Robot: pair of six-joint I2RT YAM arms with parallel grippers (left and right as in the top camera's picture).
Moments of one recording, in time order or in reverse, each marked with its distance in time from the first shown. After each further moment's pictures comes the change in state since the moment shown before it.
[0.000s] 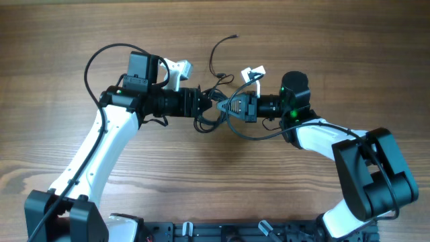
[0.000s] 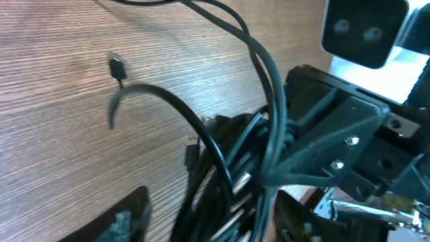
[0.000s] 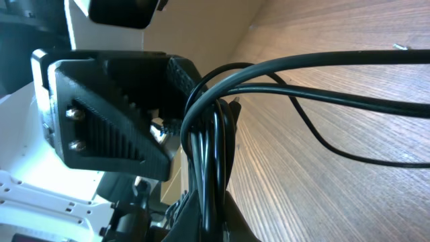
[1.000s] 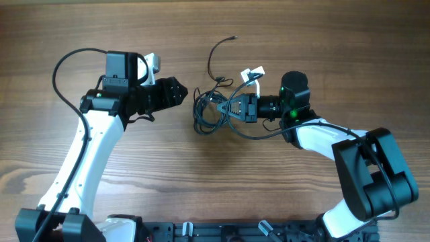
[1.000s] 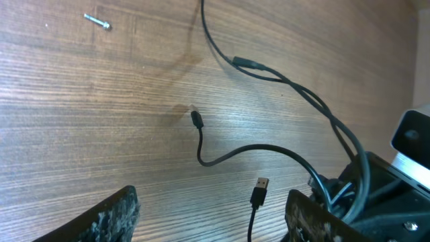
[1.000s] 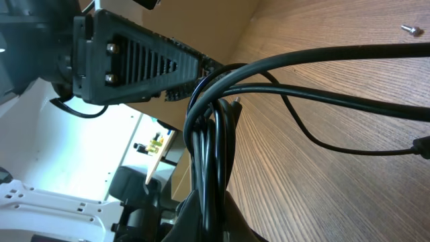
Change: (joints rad) left arm 0.104 -0.057 0.001 -0.013 -0.241 -0.199; right arm 0.000 0.000 0.000 -0.016 -0.016 0.046
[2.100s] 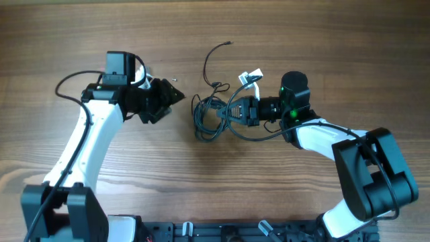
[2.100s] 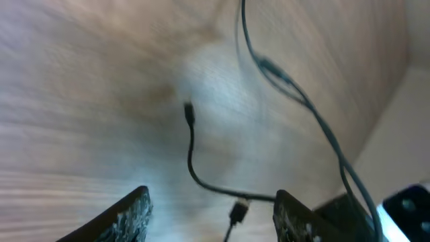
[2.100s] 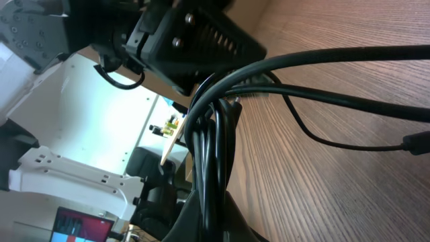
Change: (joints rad) left arm 0.049 0.101 0.004 -0.074 0.124 -0.303; right arm 0.000 0.000 0.000 0.000 -0.100 0.003
